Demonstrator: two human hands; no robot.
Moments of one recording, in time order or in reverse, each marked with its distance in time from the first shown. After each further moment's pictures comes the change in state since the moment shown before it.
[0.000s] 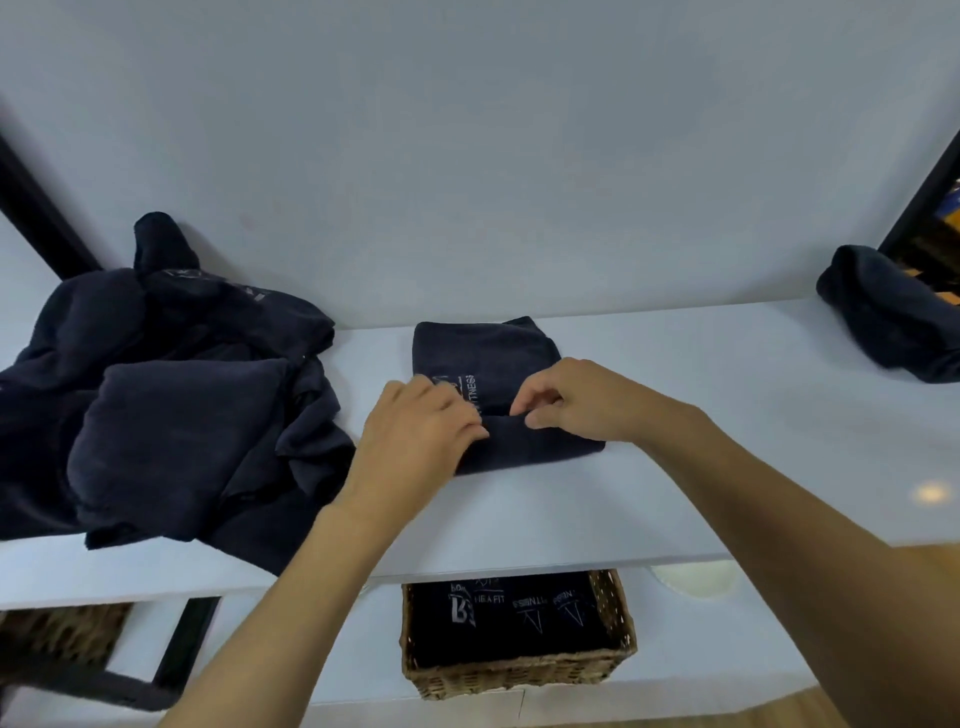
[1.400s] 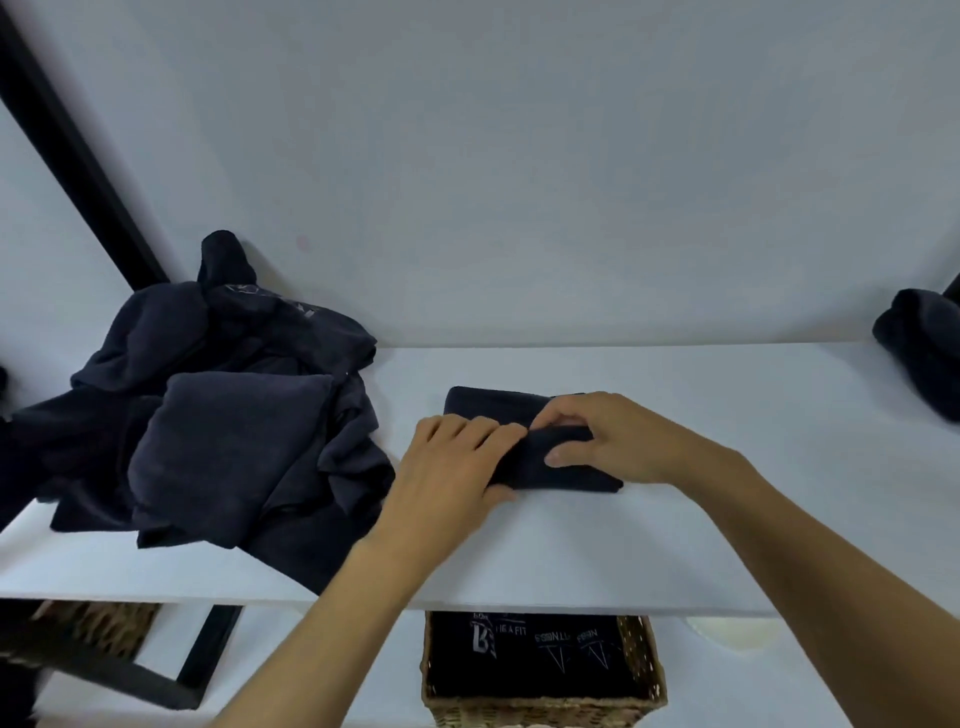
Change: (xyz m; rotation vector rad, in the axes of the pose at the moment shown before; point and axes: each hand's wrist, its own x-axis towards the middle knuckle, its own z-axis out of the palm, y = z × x) left_hand -0.014 -0.003 0.001 0.039 -0.039 0.056; right_hand 0.002 -0.004 0.004 0.153 -0.036 -0.063
